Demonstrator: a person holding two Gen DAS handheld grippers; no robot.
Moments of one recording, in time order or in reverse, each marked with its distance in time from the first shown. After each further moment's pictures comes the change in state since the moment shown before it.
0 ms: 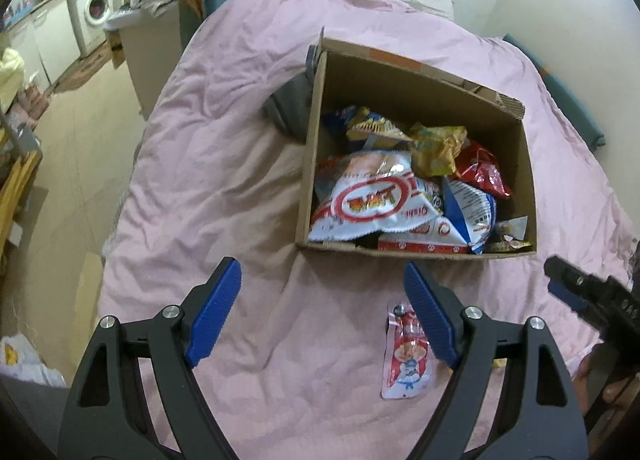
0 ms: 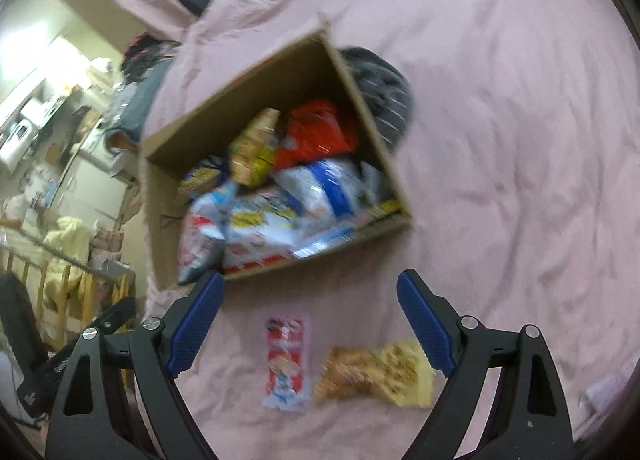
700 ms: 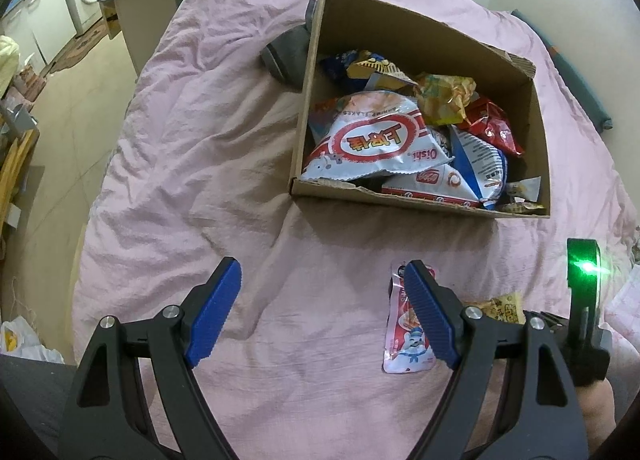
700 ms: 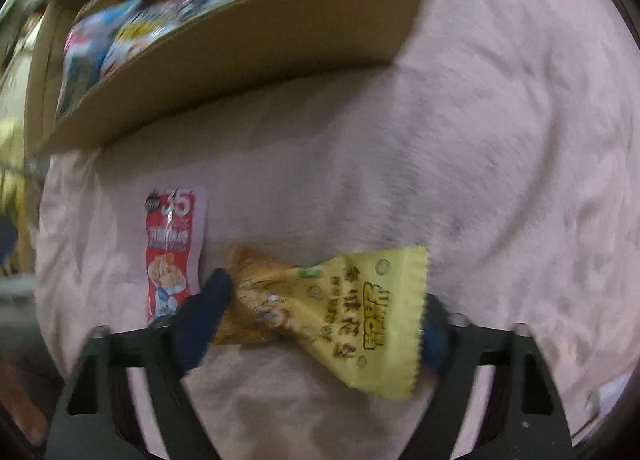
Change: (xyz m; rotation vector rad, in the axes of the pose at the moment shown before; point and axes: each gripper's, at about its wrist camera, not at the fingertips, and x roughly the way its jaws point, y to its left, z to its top) left arm 0.024 -0.004 -0.024 -0.006 0.111 0.009; right arm 0.096 0.014 -0.044 -0.223 0.386 -0.174
